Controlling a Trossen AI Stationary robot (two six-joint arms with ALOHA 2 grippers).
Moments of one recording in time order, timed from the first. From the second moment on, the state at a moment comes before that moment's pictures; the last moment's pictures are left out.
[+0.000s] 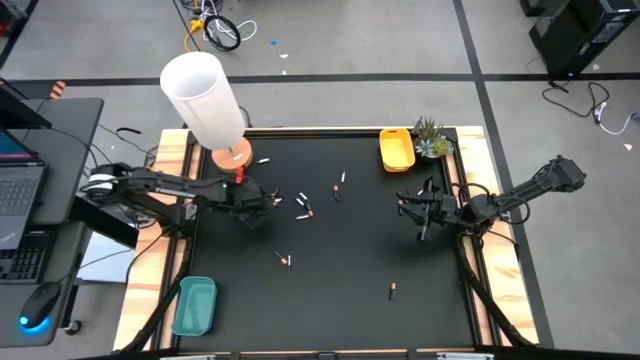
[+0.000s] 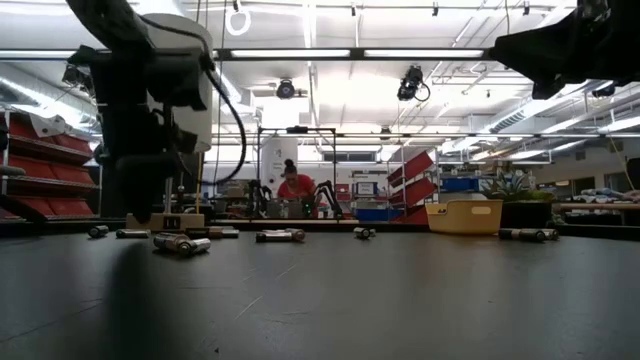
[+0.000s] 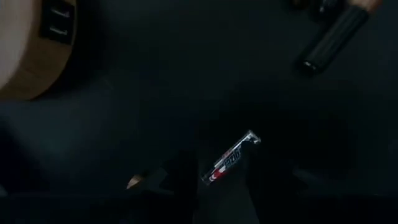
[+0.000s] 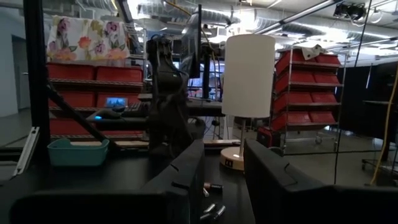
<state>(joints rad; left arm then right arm) 0.11 1.35 0.65 -0.76 -0.36 -0.63 0.36 0.49 0.01 0.72 0.58 -0.18</state>
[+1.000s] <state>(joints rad) 0.11 1.41 0.65 -0.74 -0.20 -0.48 0.36 0.49 0.01 0.72 0.58 -0.18</state>
